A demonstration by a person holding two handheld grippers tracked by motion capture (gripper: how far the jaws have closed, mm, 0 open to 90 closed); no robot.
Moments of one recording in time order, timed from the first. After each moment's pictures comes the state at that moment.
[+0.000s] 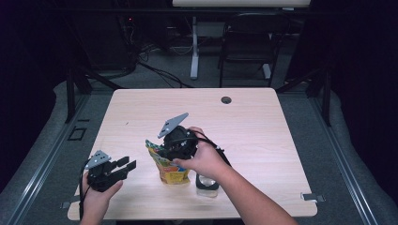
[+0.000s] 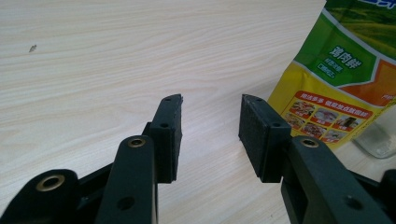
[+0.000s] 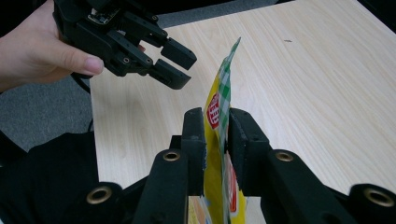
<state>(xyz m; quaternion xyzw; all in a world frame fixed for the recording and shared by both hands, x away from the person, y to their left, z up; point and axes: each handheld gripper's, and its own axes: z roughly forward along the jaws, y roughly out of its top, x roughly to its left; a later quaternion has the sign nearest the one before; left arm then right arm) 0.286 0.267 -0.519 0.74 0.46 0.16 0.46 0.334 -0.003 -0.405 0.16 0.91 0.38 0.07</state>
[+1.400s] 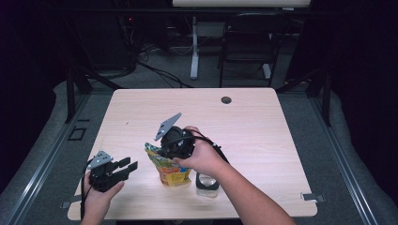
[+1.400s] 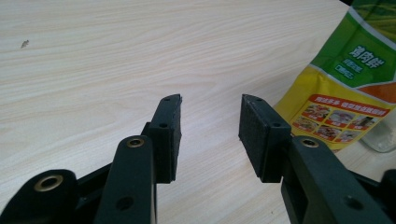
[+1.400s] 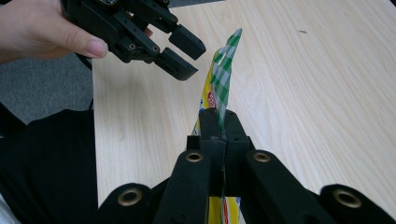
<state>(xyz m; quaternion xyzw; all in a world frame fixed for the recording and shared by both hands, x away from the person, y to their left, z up) 0.287 0.266 -0.522 0.75 0.46 0.16 0.45 0.339 0.003 -0.408 0.12 0.93 0.35 0.06</state>
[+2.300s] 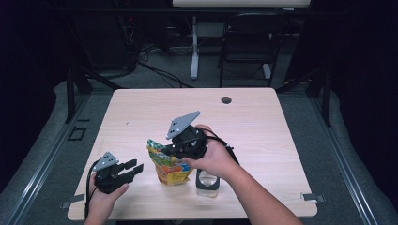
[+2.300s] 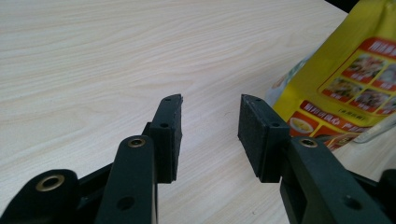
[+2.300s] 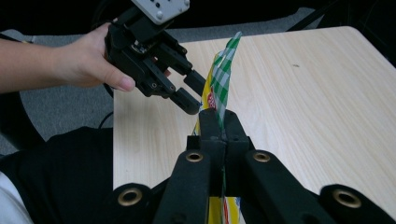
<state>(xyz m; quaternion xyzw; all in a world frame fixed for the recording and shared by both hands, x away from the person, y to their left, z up) 0.286 0.254 -0.528 0.76 0.43 0.14 0.46 0.323 -0.028 -0.383 0.10 0.90 0.42 0.07</state>
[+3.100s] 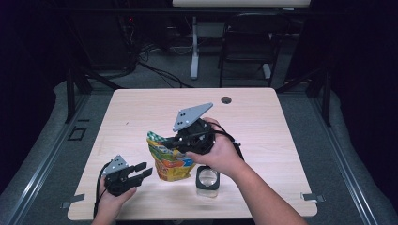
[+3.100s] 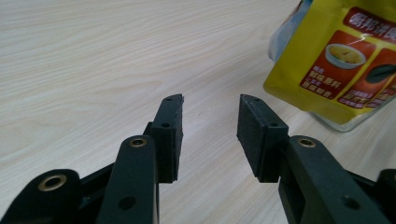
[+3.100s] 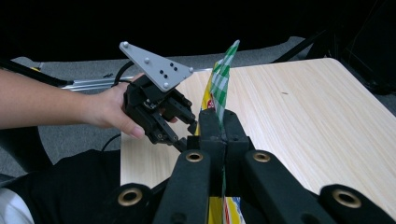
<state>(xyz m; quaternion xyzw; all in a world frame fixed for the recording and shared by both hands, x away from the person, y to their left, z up) 0.289 0.236 -0.548 0.78 0.38 0.12 0.49 0.317 -0.043 -0.352 0.10 0.88 0.46 0.08</state>
